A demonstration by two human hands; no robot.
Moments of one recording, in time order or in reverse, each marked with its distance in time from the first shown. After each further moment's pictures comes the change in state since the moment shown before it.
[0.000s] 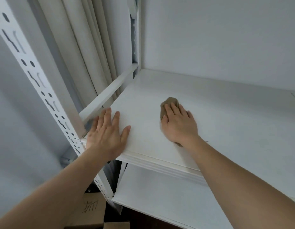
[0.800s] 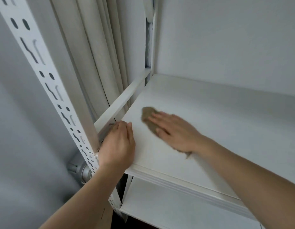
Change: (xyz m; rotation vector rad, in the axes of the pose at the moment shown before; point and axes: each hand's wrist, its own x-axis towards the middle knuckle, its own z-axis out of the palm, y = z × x) left_hand 0.017 -0.007 0.000 -0.403 0.283 -0.129; right_hand 0.036 -0.033 -0.002 0.028 -0.112 -0.526
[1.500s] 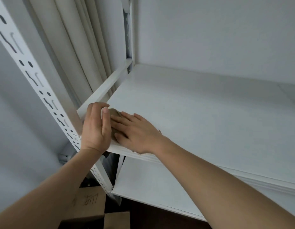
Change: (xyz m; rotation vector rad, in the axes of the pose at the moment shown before) left_hand -0.021 0.000 -0.017 -0.349 0.208 0.248; right_hand -0.029 -0.078 0.018 0.024 -0.001 -0.111
